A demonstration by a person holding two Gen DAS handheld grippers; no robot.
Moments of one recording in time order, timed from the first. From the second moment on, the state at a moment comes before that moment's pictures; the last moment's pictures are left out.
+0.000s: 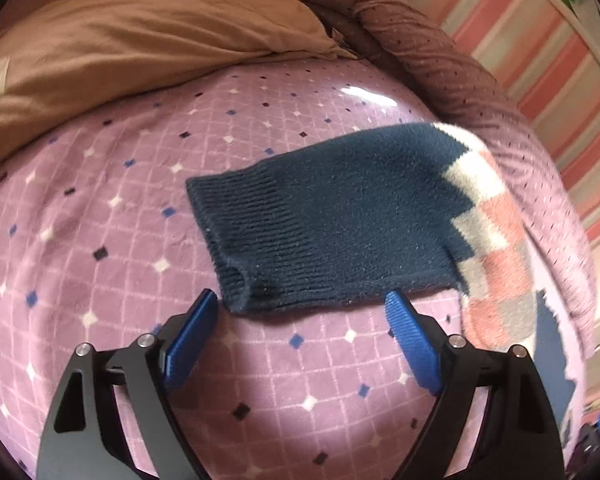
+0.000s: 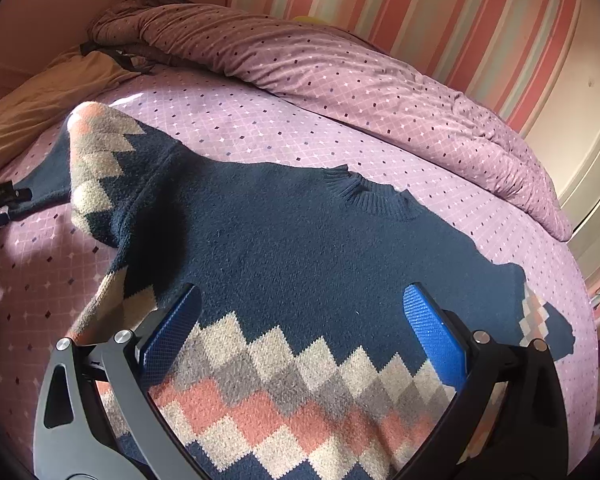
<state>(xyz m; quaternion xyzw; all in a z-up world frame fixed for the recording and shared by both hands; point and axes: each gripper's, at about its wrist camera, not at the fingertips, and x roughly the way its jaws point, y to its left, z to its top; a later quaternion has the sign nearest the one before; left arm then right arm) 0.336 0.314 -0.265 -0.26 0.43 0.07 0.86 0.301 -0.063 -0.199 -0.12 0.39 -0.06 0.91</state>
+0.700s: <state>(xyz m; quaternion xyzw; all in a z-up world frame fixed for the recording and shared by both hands) 0.360 0.301 -0.224 -0.24 0.40 0.04 0.88 0.282 -0.091 -0.183 -0.11 0.39 -0.09 0.91</state>
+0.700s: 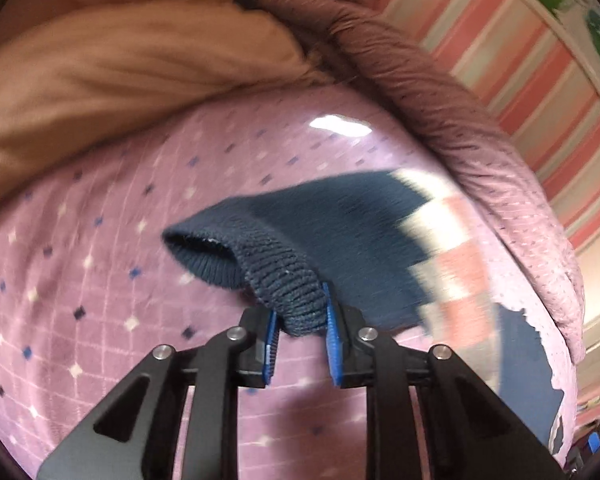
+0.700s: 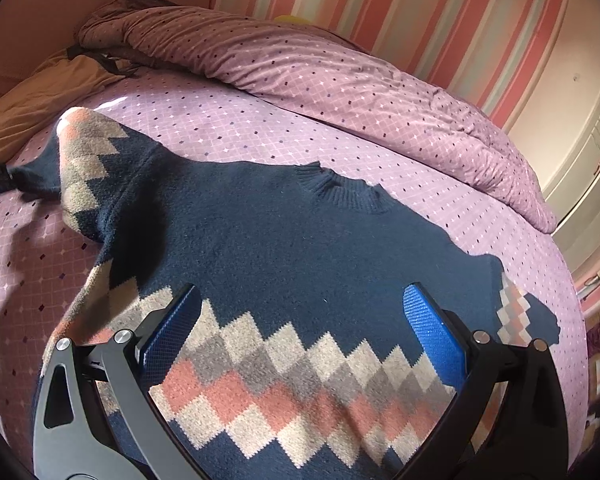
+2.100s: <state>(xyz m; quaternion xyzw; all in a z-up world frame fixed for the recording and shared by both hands) 0.349 -0.244 -0.257 -0.06 0.51 -0.34 0.79 0.201 -0.368 -0.202 0.03 0.42 -0.26 0.87</state>
